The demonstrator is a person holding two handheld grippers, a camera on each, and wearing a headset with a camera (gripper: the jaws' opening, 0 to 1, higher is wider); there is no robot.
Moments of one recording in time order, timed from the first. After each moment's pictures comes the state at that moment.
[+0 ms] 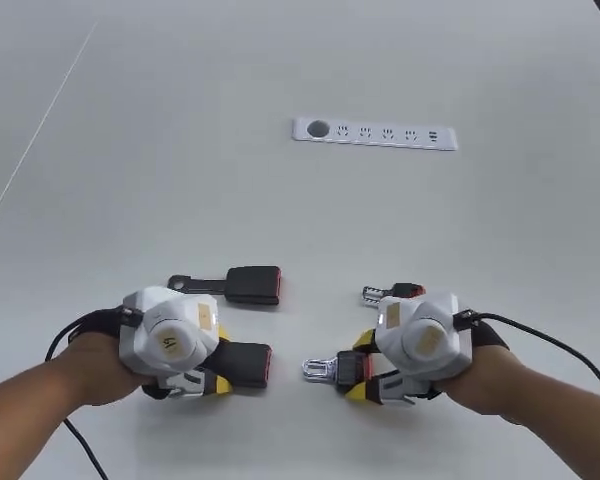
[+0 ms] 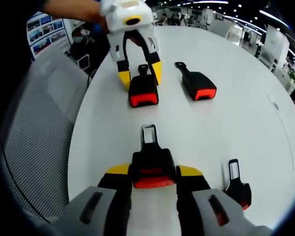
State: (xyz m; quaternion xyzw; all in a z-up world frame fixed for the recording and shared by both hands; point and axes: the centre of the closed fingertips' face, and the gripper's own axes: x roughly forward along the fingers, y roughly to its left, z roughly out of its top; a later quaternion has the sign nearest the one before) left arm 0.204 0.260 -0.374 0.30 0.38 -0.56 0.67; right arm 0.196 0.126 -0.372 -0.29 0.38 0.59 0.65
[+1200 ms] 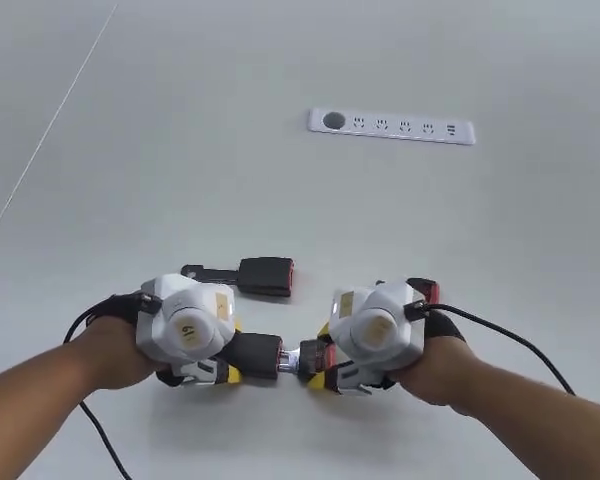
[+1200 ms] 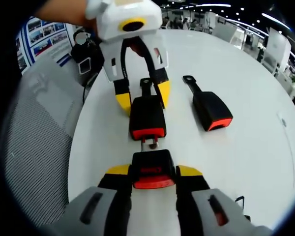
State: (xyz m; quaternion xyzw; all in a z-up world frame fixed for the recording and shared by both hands) left arm 0.204 0.258 -0.372 0.31 0.38 -0.55 0.67; right arm 0.199 0.179 -0.368 -0.28 0.37 0.60 0.65
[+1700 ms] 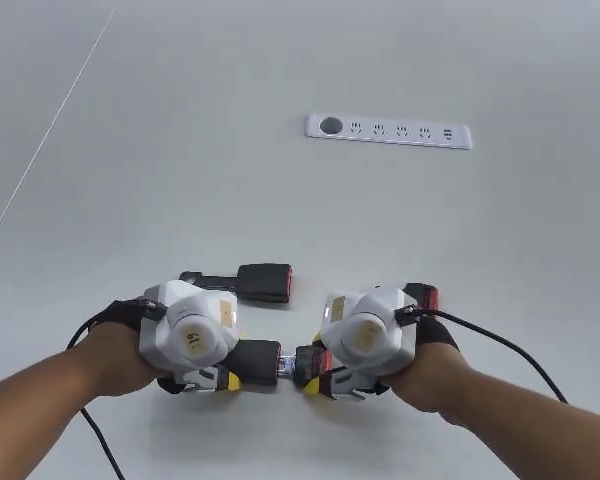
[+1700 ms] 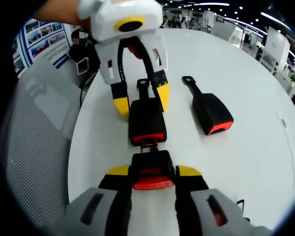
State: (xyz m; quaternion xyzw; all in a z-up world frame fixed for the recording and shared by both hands) left arm 0.205 0.257 -0.373 0.32 0.39 -0.55 0.66; right arm 0.199 0.189 -0.367 -0.28 0.38 0.59 0.66
